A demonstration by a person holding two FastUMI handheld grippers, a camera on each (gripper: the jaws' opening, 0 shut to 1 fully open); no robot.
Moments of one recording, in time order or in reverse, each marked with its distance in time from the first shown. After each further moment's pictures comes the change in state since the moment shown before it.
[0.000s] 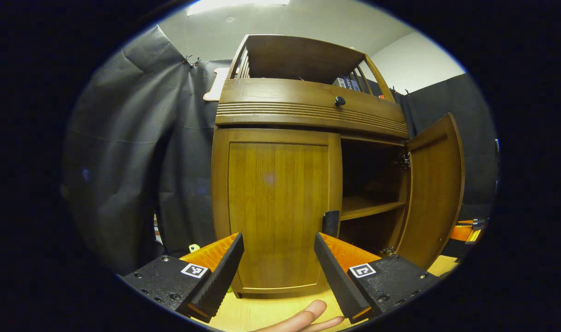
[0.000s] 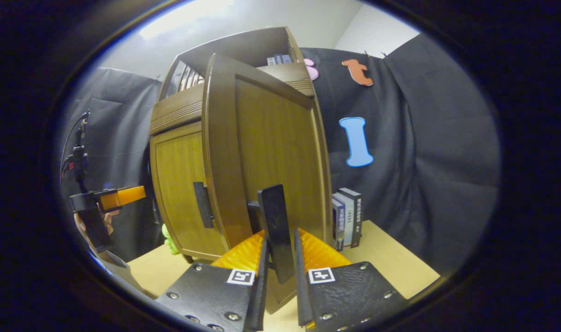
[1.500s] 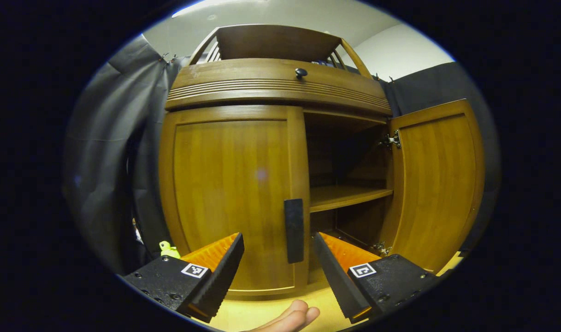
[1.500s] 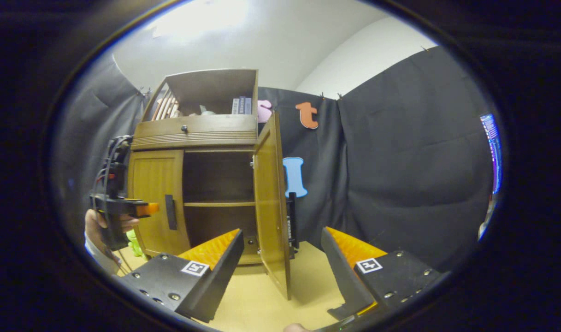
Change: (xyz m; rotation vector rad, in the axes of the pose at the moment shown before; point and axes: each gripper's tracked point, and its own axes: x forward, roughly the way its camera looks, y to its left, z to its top) left arm 0.056 -0.088 -0.038 0.048 0.038 -0.080; right arm -0.180 -0.064 0.022 -0.060 -0.235 -0.293
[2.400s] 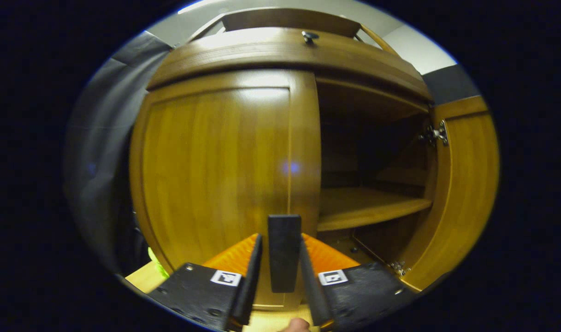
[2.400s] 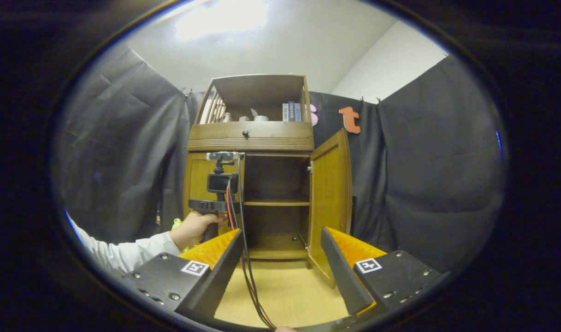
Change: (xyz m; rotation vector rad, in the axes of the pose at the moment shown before) left arm 0.086 -0.004 -0.031 -0.061 0.115 0.141; right arm -0.078 0.109 0.023 -0.048 0.007 0.250
